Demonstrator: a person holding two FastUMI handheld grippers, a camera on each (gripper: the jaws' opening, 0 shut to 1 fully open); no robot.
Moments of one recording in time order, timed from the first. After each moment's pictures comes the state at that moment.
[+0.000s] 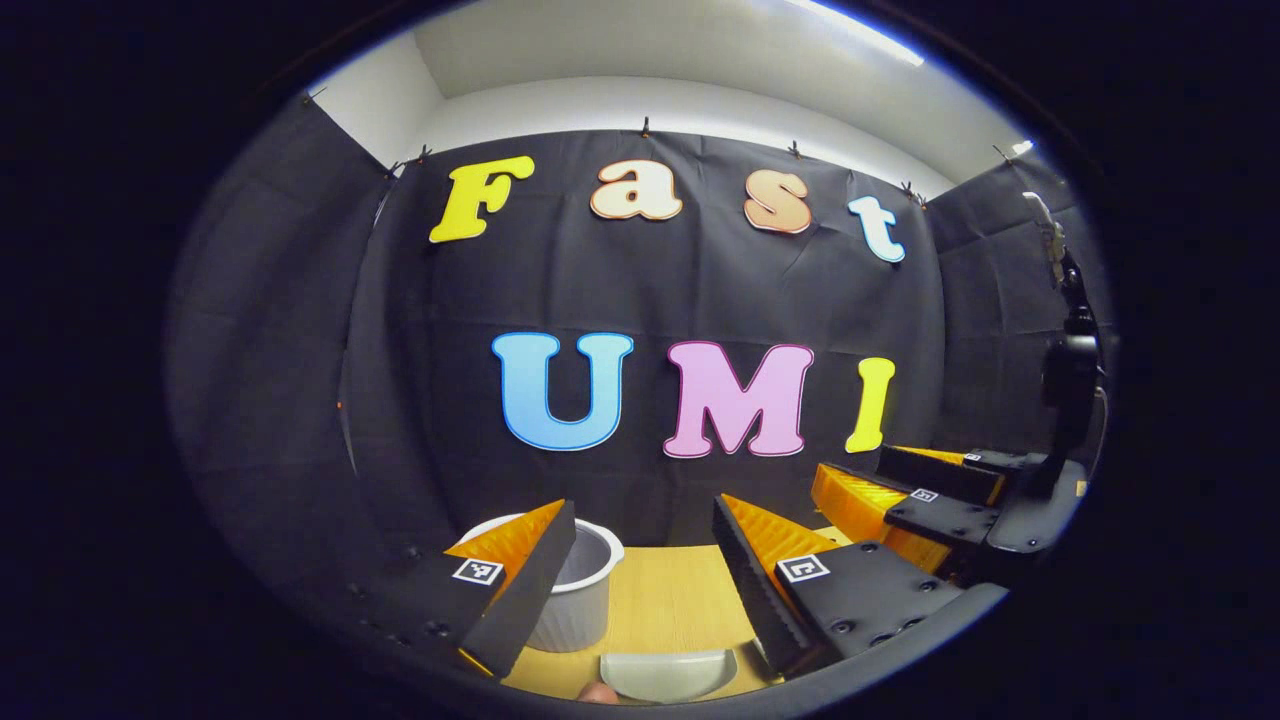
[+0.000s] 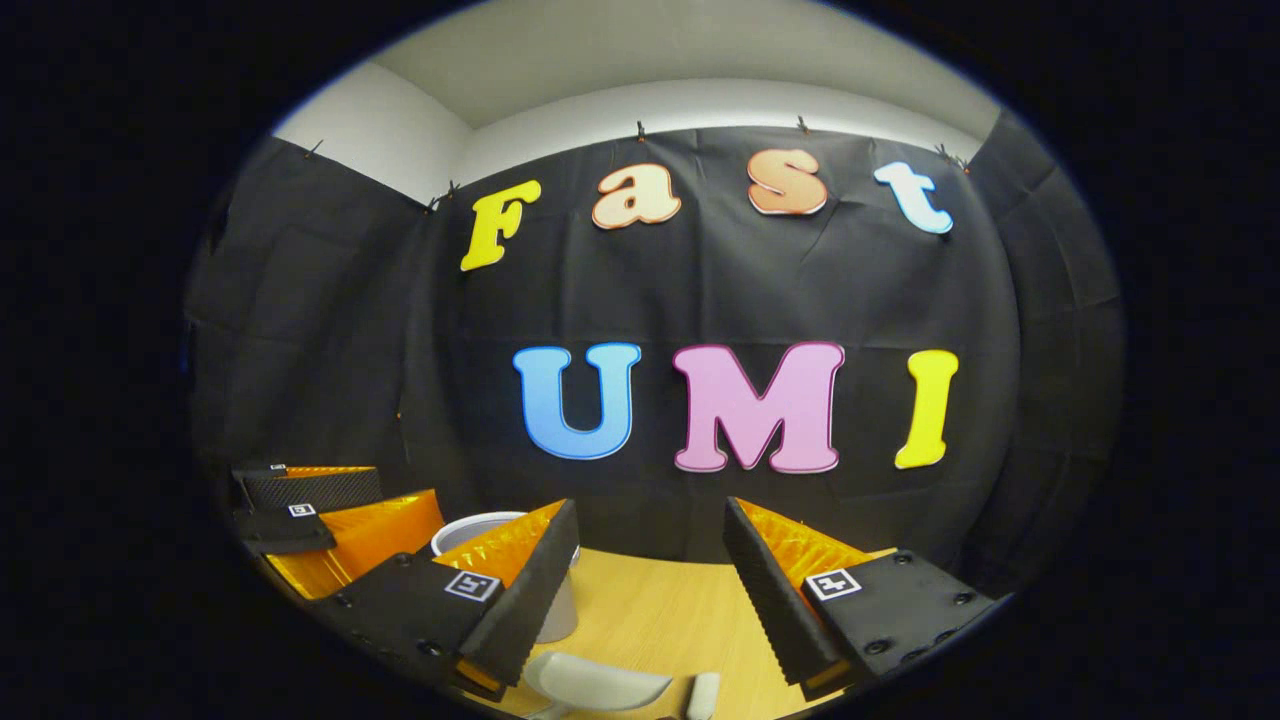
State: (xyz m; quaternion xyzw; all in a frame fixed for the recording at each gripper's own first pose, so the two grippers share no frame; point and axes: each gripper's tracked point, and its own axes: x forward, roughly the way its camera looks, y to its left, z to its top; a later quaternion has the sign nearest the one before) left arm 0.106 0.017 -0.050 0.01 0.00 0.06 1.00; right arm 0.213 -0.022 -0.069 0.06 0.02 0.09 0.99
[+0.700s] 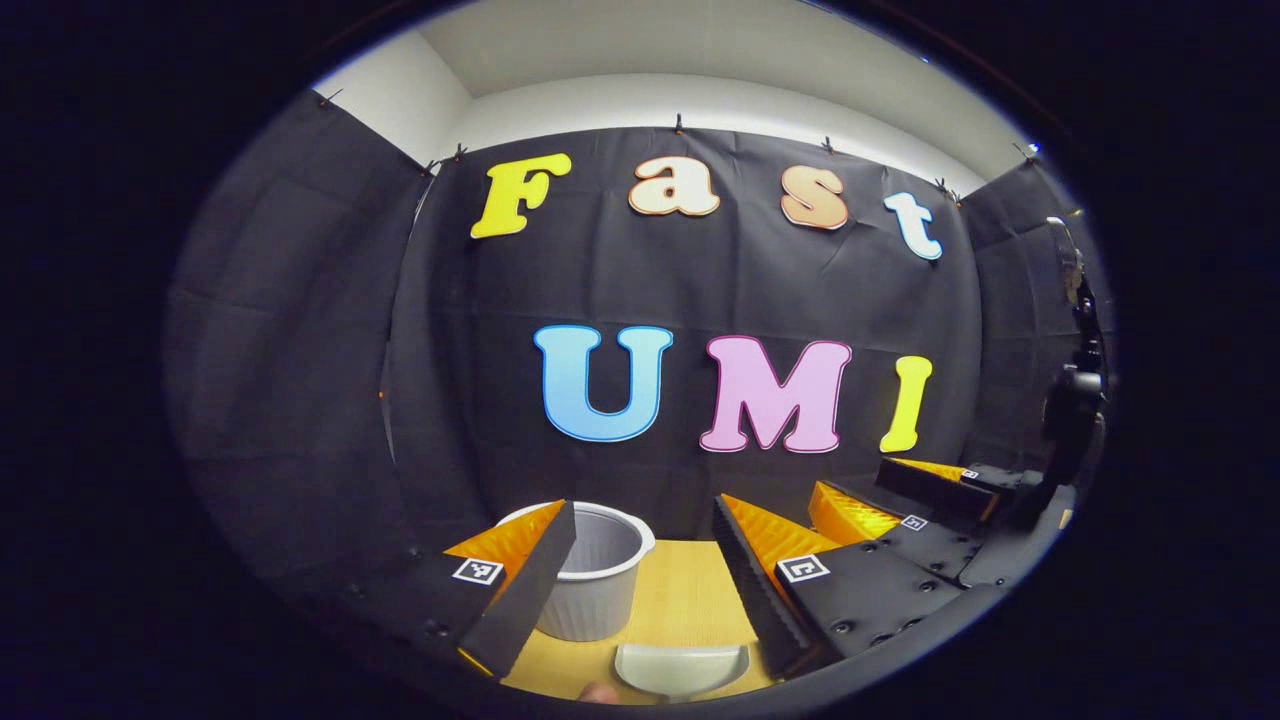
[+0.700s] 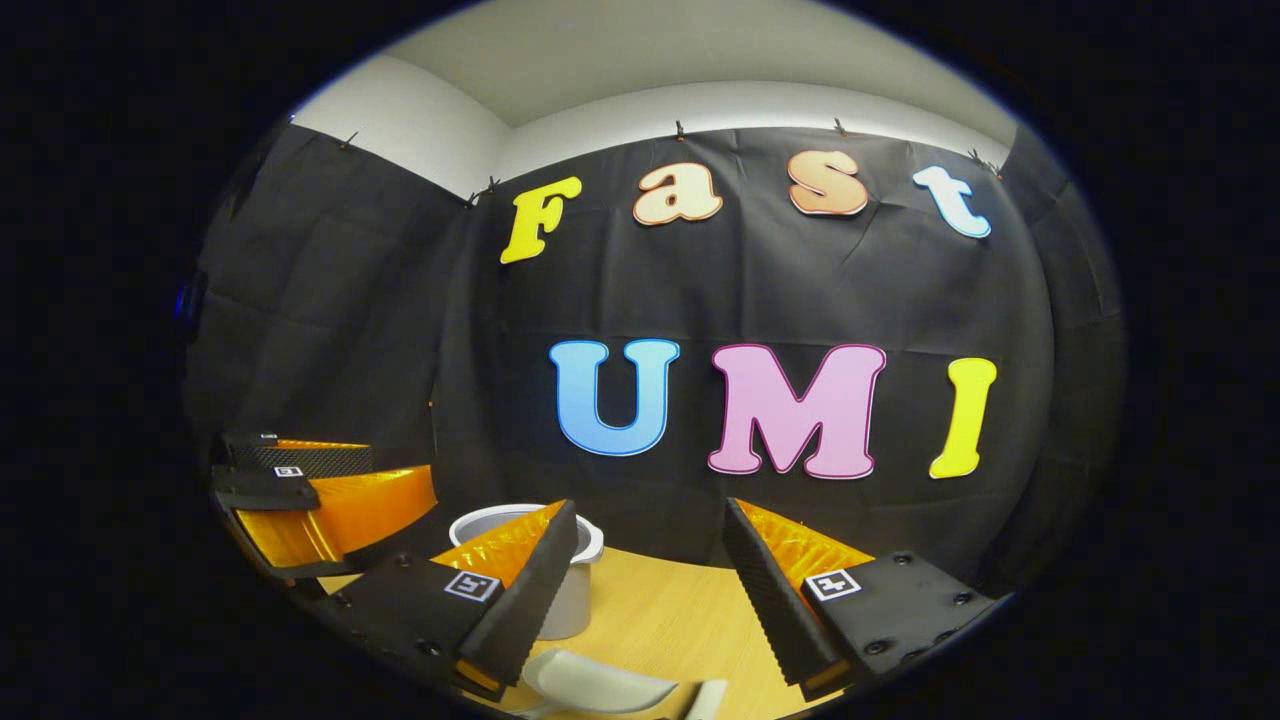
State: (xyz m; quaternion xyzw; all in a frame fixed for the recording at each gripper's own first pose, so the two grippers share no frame) left arm 0.094 0.040 -0.062 0.00 0.01 0.12 0.99; right arm 0.075 0.048 0.050 0.03 0.00 0.14 0.99
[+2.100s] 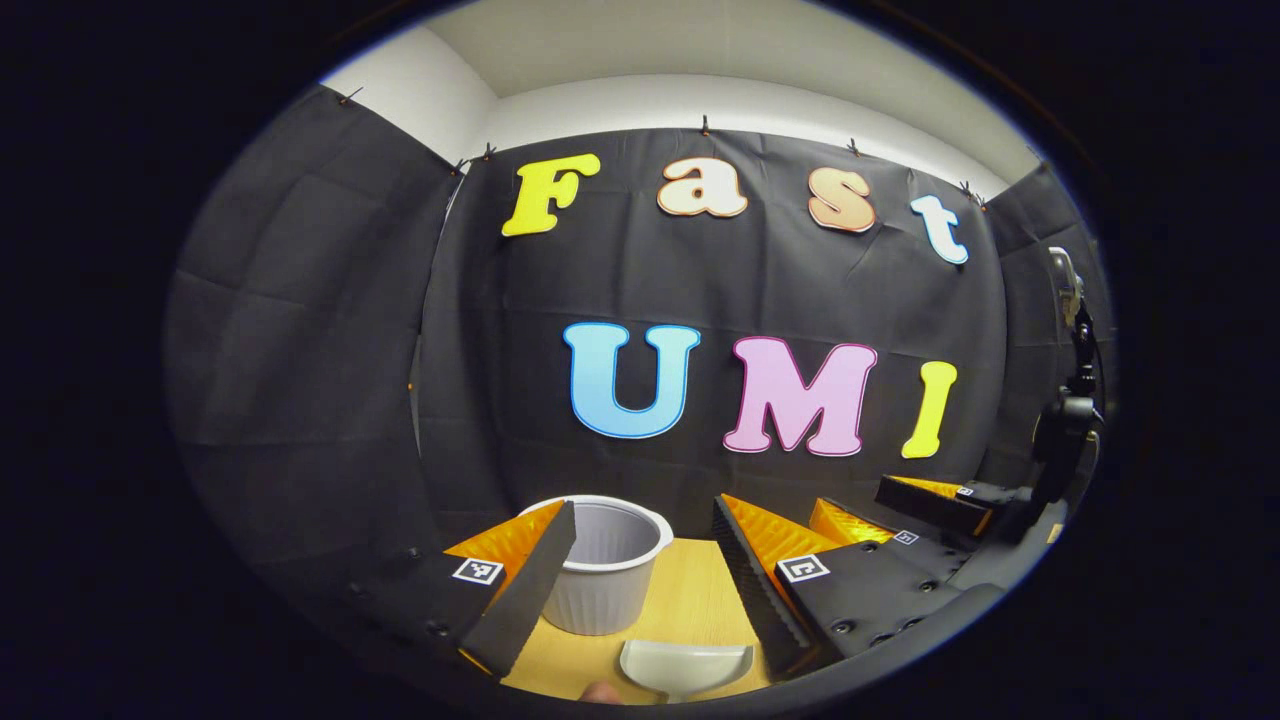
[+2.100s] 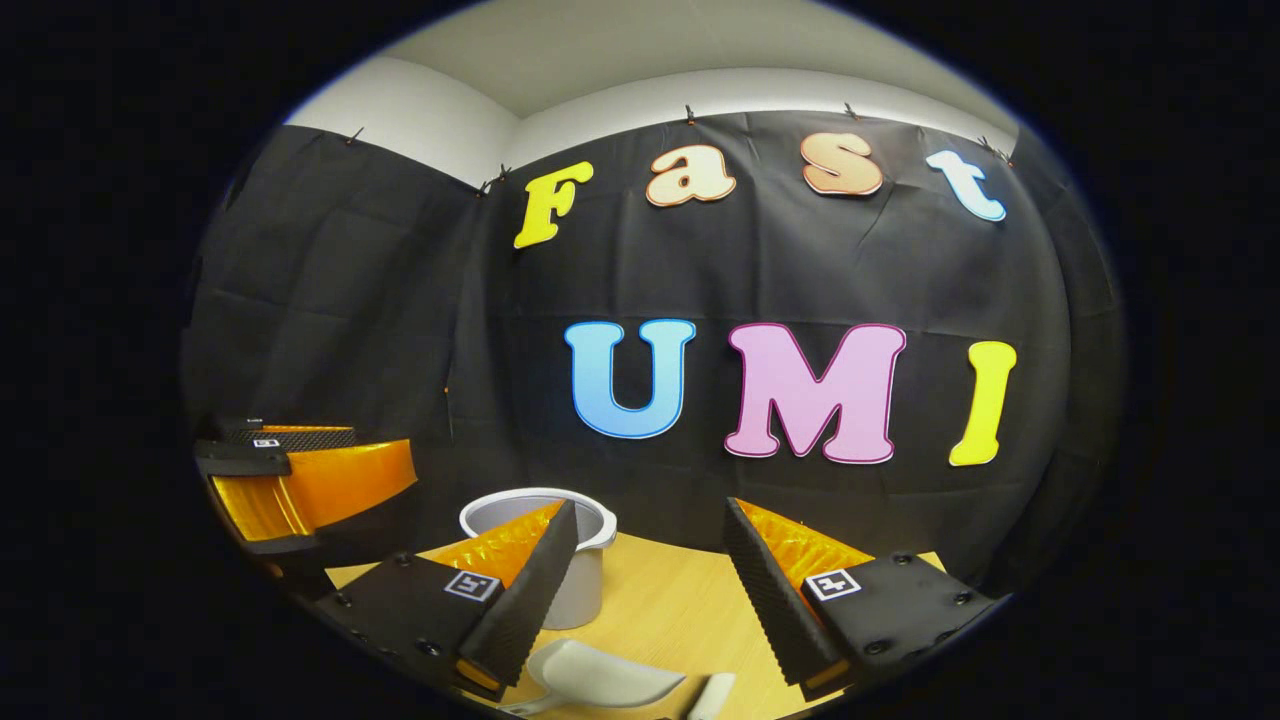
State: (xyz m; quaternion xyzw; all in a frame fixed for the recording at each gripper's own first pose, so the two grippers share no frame) left arm 0.088 0.045 -0.071 -0.02 0.01 0.16 0.99; right arm 0.086 0.052 0.017 0.04 0.02 0.17 0.98
